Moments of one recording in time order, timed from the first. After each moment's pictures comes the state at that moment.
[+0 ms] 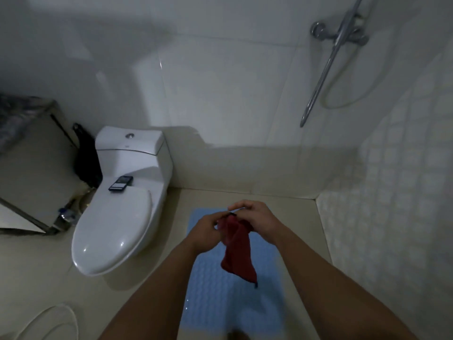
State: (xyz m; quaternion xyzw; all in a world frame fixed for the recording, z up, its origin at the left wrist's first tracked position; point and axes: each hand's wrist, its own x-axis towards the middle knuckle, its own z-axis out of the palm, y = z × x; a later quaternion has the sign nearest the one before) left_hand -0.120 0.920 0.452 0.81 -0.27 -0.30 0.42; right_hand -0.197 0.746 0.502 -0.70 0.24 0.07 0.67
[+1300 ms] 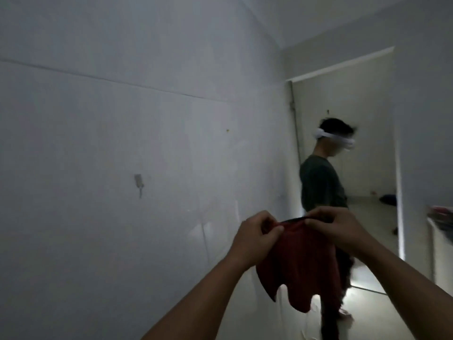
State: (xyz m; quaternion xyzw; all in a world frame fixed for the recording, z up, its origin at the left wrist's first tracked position) left_hand -0.438 1.250 0.842 0.81 0.39 0.41 0.16; right_hand -0.204 1.232 0.832 -0.50 -0.65 0.20 0.55
